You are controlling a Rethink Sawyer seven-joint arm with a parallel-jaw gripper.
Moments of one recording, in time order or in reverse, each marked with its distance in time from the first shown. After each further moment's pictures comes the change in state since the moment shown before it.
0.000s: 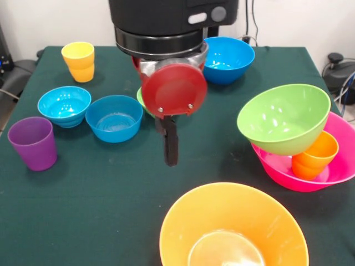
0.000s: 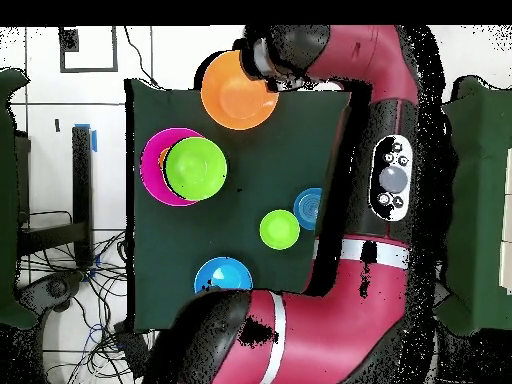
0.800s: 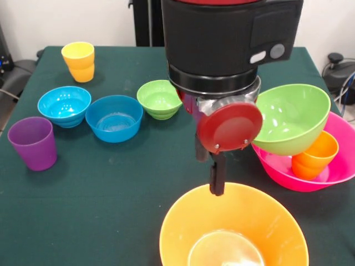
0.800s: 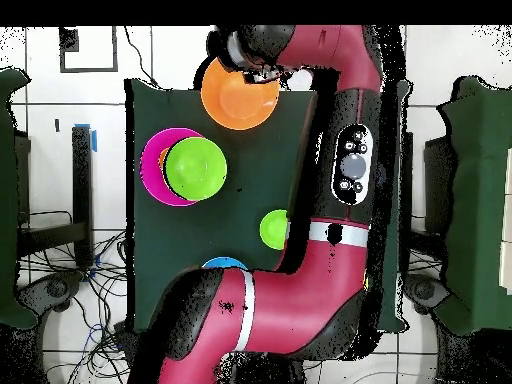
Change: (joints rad) arm 0.069 0.147 0.008 -0.242 0.000 0.105 0.000
